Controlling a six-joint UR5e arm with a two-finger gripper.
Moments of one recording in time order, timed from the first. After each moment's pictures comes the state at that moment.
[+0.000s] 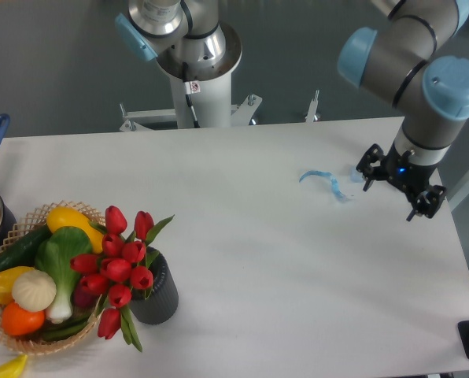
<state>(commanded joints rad) 2.78 -2.00 -1.43 -1.23 1.52 1.54</state>
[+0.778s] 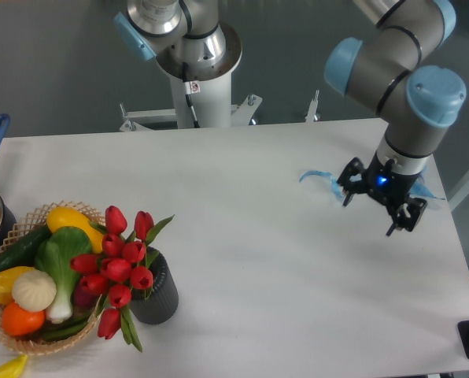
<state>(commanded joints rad) 2.76 -1.94 -1.55 -1.07 1.16 1.38</state>
